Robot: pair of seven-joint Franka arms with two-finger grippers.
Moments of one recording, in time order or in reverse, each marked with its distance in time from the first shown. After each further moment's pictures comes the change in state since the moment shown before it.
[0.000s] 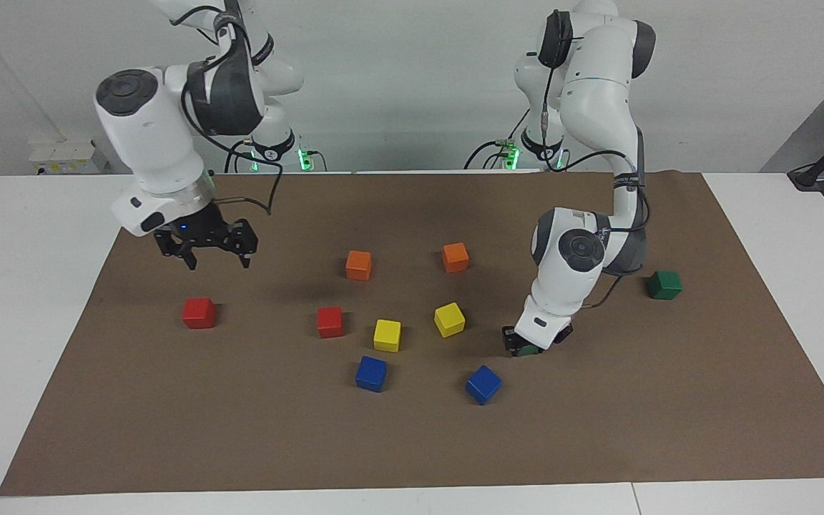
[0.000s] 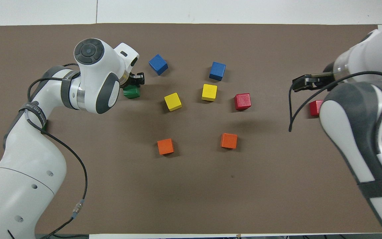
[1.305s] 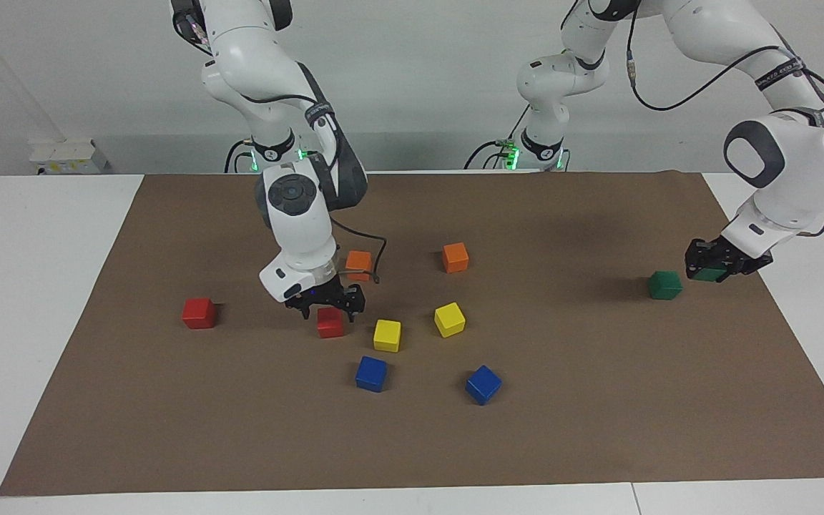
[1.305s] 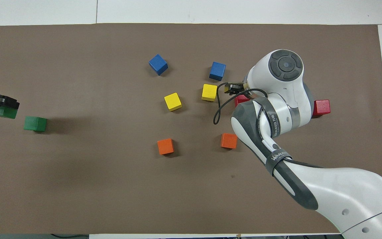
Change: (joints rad) left arm 0.540 -0.365 0.022 -0.203 -0.003 -0.218 0.881; right arm 0.179 0.271 0.003 -0.042 0.000 0.325 0.300
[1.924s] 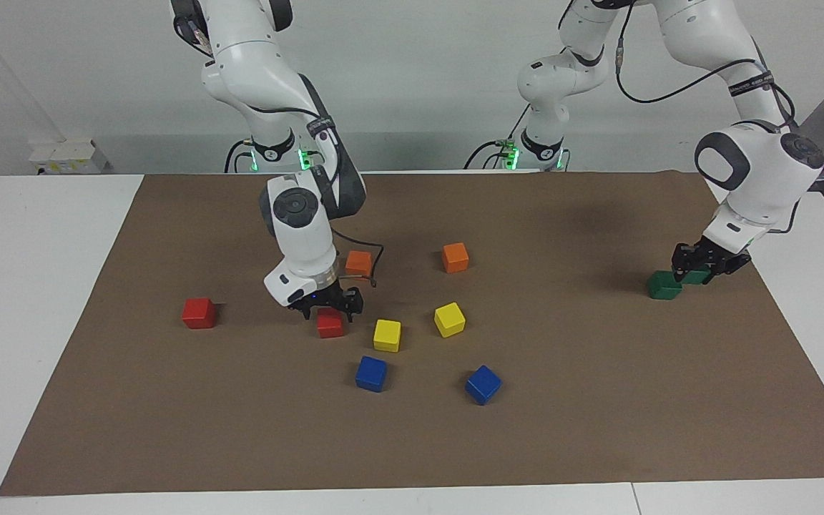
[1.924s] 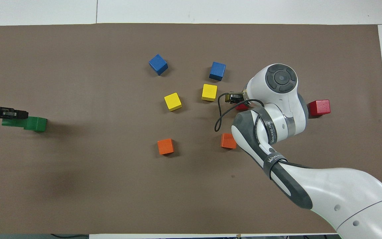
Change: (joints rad) left arm 0.027 -0.079 -0.006 -0.271 -0.043 0.296 -0.024; right arm -0.003 0.000 -0.002 -0.107 0.000 0.097 -0.027
